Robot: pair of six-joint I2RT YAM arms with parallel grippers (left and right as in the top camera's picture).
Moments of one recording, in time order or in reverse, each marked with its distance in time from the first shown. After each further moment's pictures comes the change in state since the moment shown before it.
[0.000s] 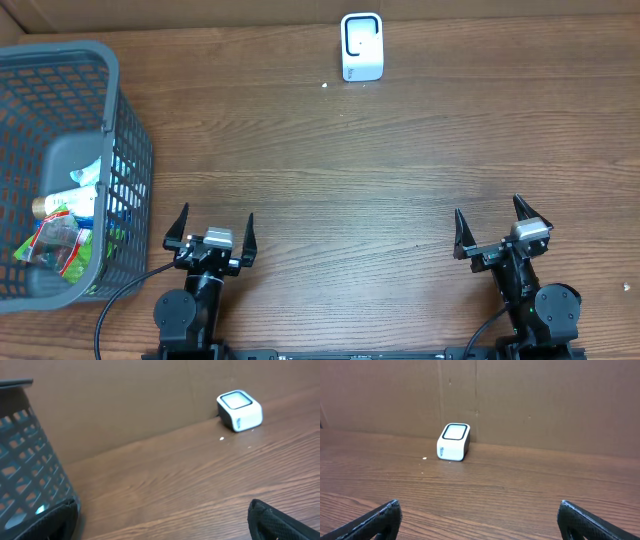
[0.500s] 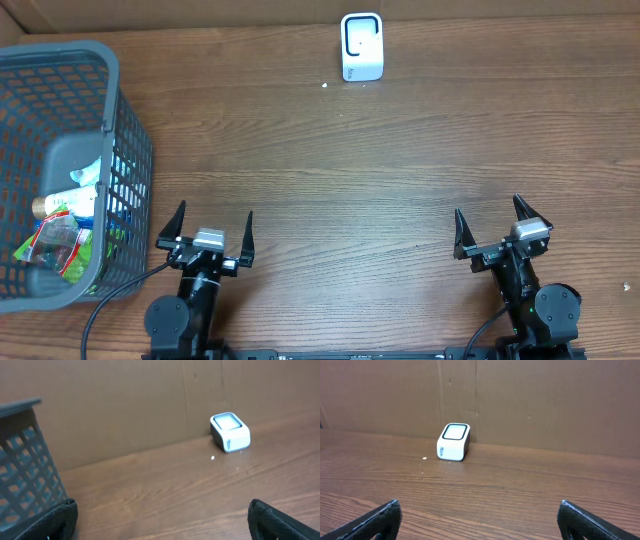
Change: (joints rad) left arm 0.000 0.000 0.111 -0.067 0.028 -0.092; right arm 0.000 0.000 0.000 0.000 0.000 0.000
